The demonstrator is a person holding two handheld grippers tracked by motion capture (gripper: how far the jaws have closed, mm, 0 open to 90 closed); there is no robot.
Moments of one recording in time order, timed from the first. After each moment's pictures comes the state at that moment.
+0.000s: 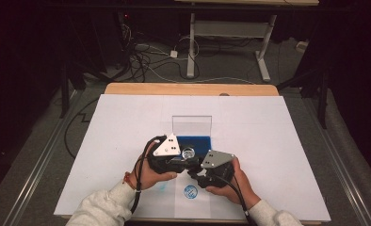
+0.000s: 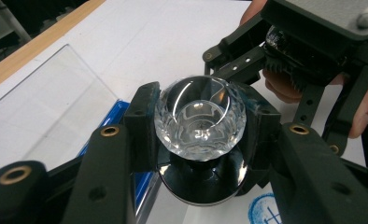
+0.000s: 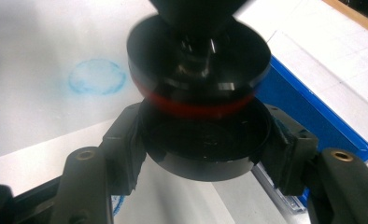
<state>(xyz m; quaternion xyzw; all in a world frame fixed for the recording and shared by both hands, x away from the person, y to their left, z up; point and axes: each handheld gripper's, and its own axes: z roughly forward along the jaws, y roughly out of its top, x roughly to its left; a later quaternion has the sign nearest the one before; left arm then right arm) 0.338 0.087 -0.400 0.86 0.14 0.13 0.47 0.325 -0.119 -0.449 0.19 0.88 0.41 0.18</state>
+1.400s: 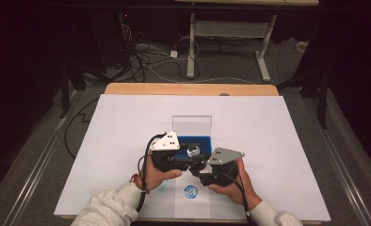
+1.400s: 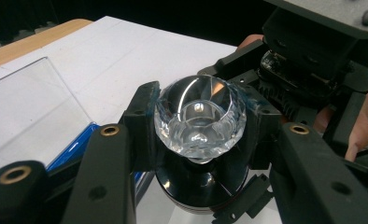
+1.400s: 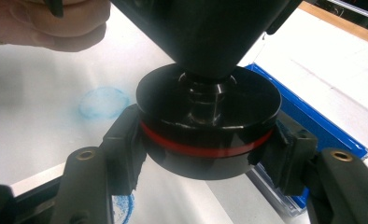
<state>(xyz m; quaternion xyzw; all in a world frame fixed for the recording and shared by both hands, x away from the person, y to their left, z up) 0.346 0.082 -0.410 0.82 0.17 0.06 0.54 0.325 -0.130 -0.442 0.21 0.85 0.45 0.16</state>
